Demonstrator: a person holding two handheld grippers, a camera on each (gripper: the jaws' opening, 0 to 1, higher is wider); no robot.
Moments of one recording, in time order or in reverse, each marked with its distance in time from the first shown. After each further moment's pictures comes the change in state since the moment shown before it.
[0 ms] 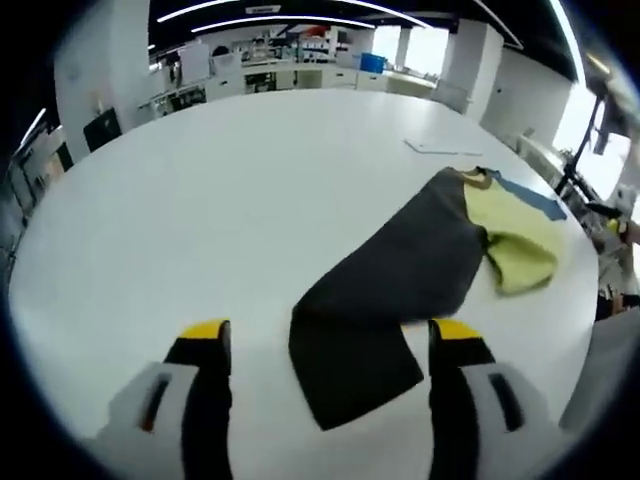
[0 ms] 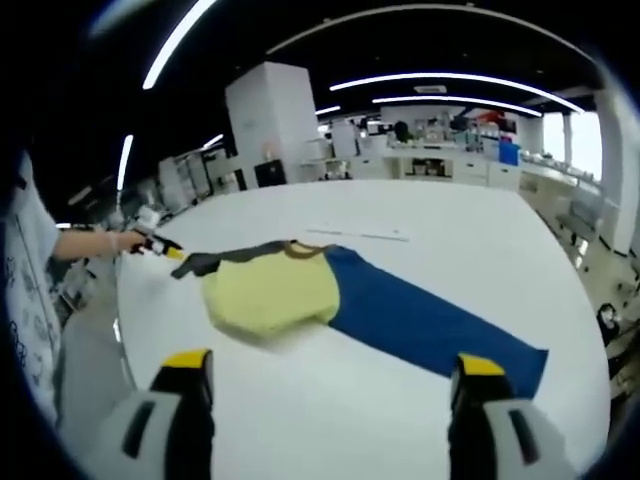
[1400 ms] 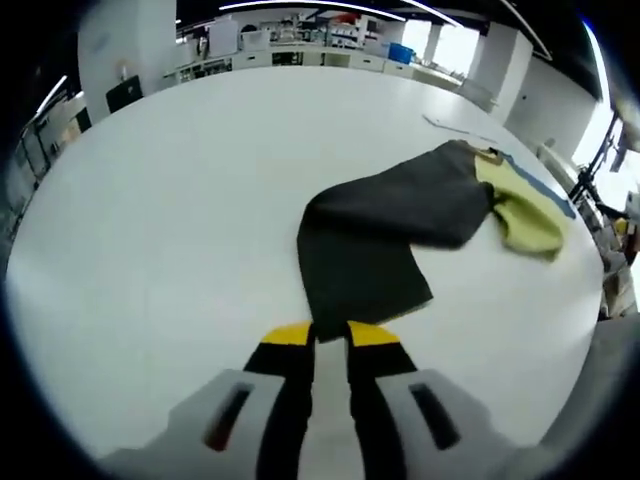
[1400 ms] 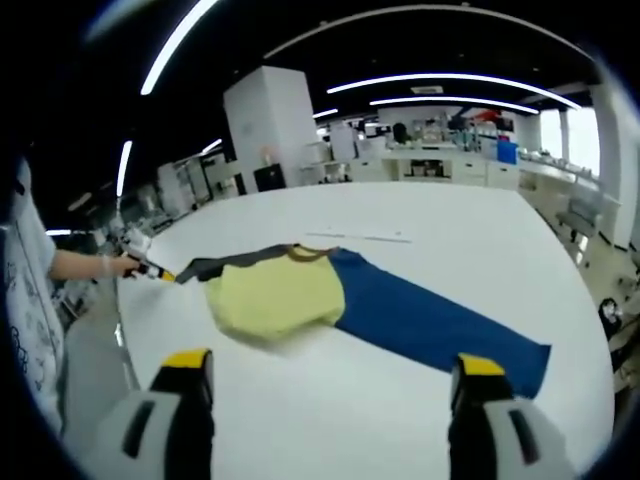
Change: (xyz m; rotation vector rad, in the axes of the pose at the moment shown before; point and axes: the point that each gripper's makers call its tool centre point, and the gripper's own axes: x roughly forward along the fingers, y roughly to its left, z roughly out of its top) left arm -0.027 -0.002 -0.073 -0.100 0.052 0.081; right arm -0.004 0.012 -0.001 0.024 -0.011 0.005
